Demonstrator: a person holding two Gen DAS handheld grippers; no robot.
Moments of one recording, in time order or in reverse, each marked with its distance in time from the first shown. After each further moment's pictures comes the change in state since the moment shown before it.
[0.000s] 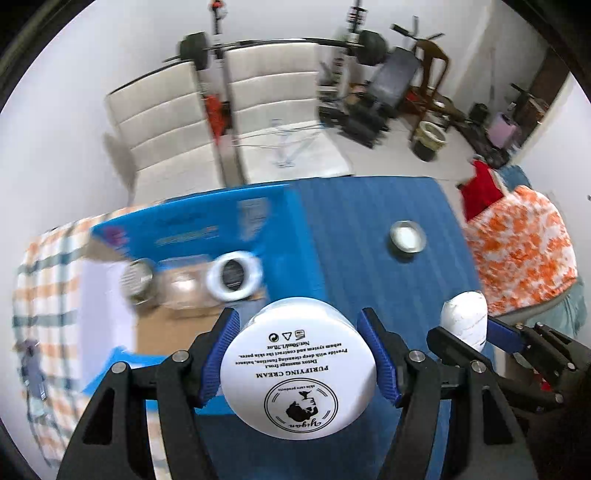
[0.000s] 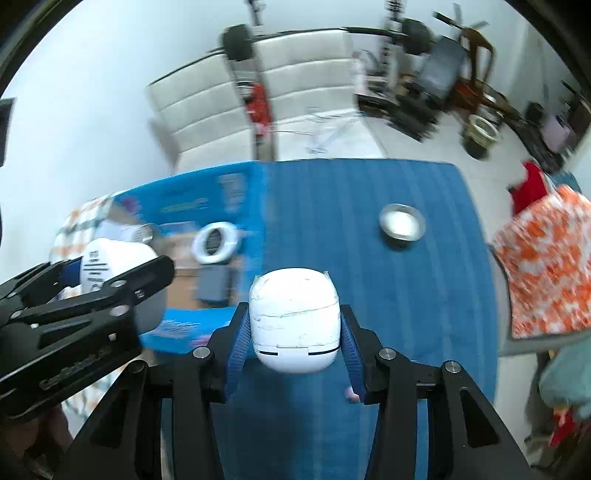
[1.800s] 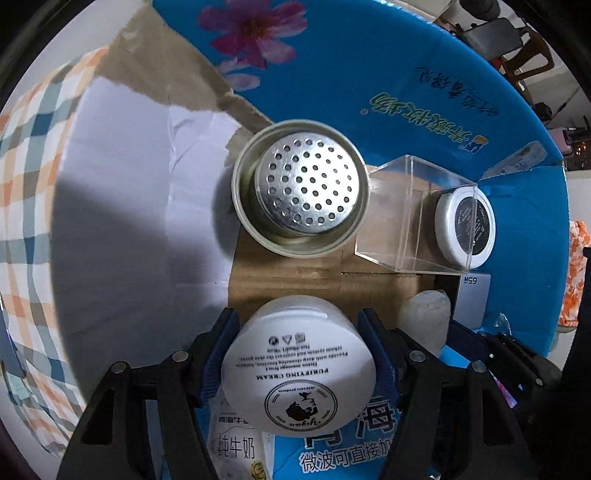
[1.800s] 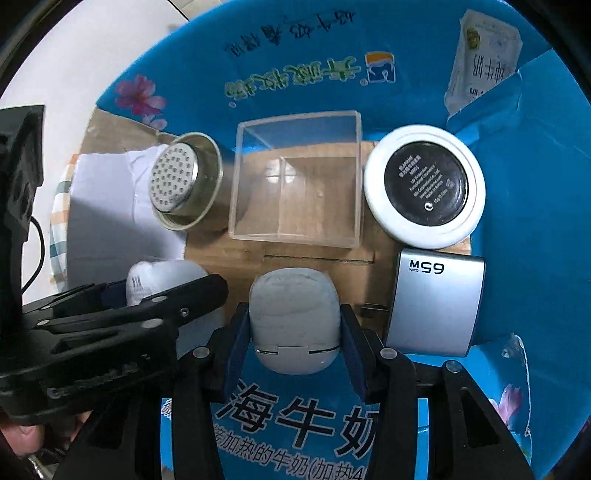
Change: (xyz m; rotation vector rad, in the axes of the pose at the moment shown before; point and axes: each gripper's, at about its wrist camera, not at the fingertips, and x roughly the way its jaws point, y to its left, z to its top) left arm 0.162 0.217 -0.023 -0.247 0.463 -0.096; right arm 0.262 0.156 0.029 0.051 0.412 0.159
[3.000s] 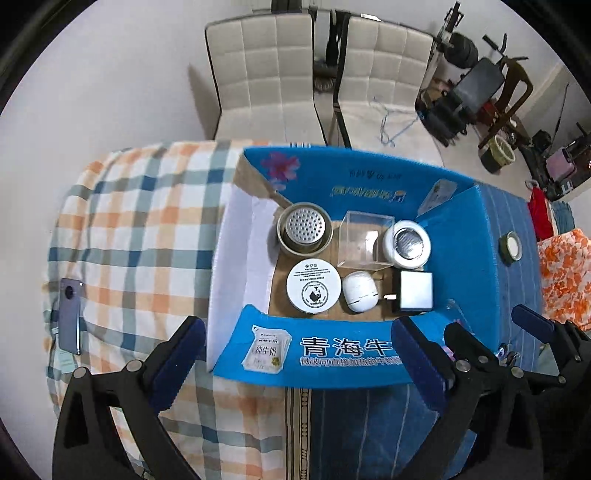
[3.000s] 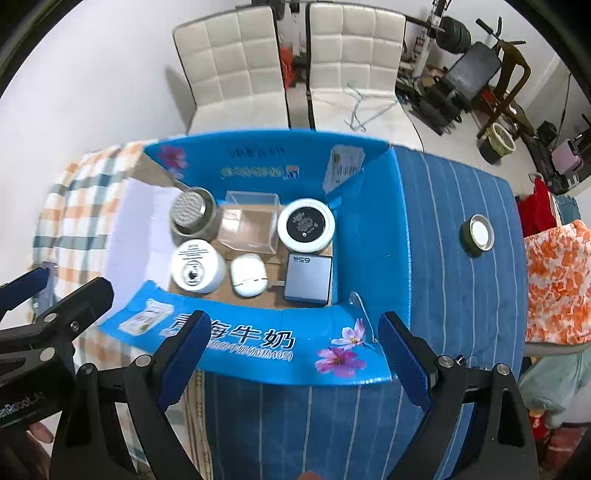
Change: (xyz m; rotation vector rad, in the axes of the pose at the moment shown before) left arm -0.140 -0.029 -0.087 0.023 -0.373 0.161; right arm -0.172 0.014 -0.083 -0.085 -0.287 -0.262
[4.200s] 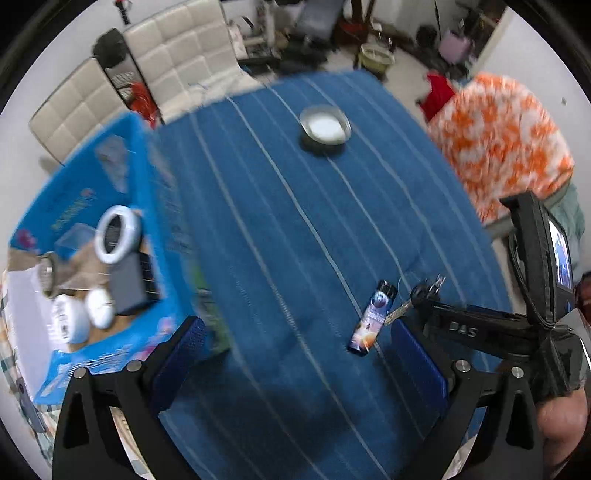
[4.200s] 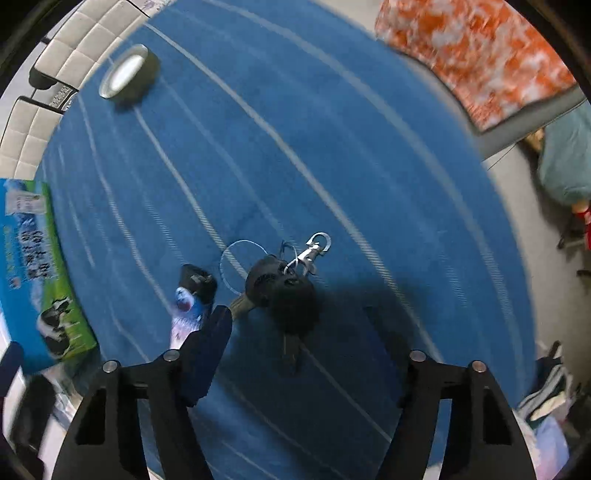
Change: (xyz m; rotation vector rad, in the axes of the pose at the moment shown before) left arm 0.083 -0.323 -0.097 0.497 0.078 -0.123; right arm 0.137 -0.360 -0.185 0.734 0.264 0.035
